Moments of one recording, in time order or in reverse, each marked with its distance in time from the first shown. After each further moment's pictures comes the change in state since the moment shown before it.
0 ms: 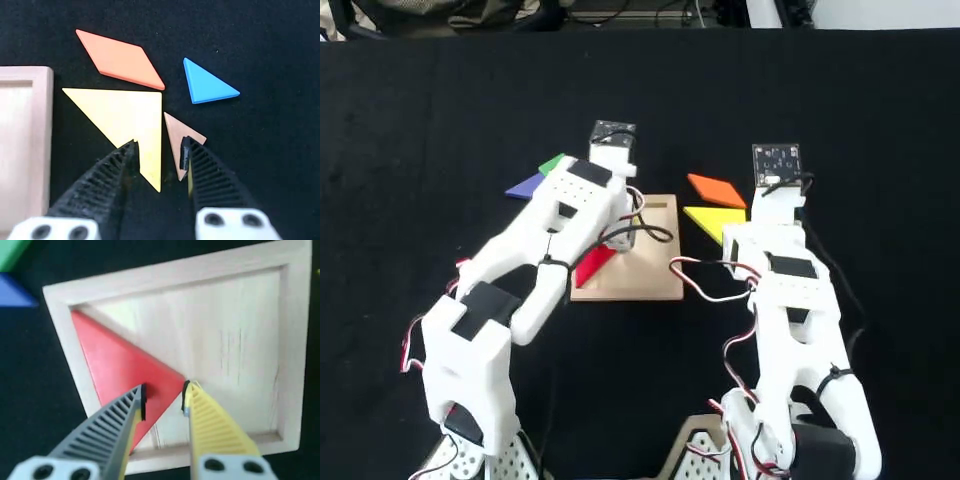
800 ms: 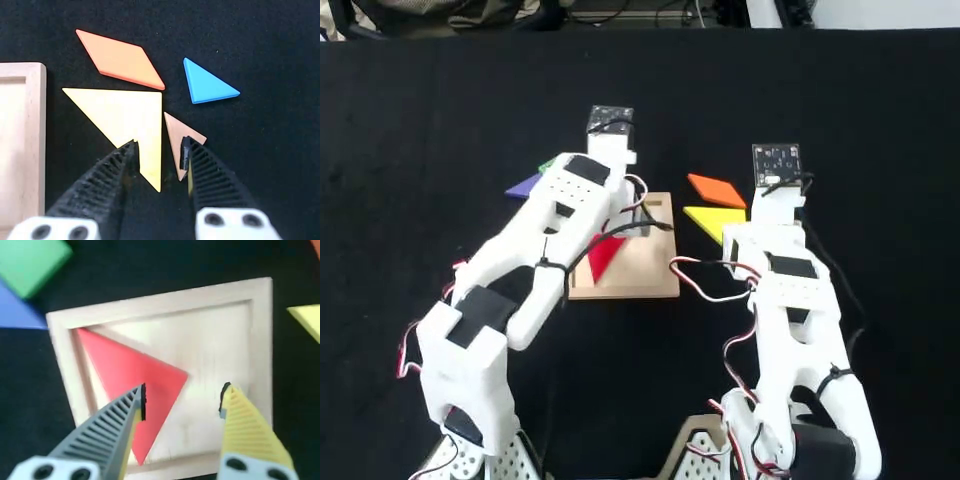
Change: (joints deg) left arm 0.4 -1.5 0.0 -5.2 2.2; right arm 0.0 0.0 0.0 0.0 0.0
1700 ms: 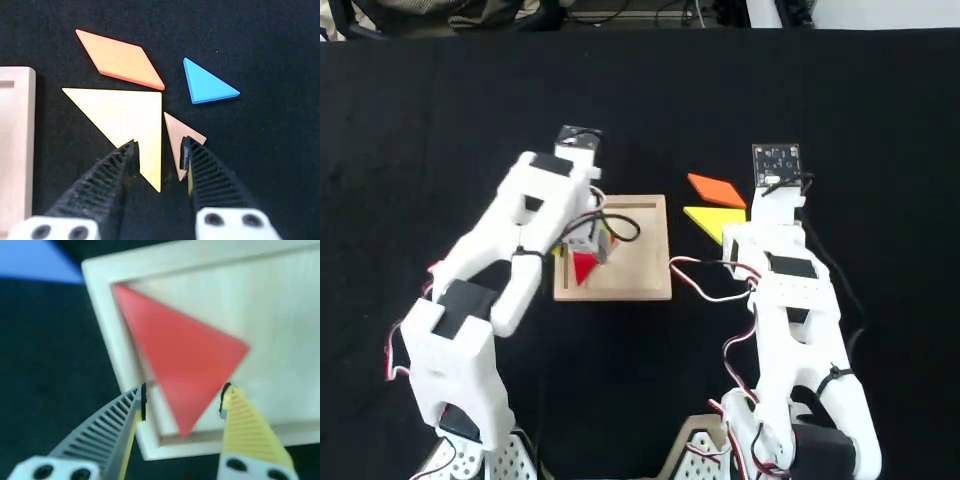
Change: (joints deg) left arm -7.7 0.4 3.5 9.6 -10.2; right arm 0.0 0.0 0.0 0.0 0.0
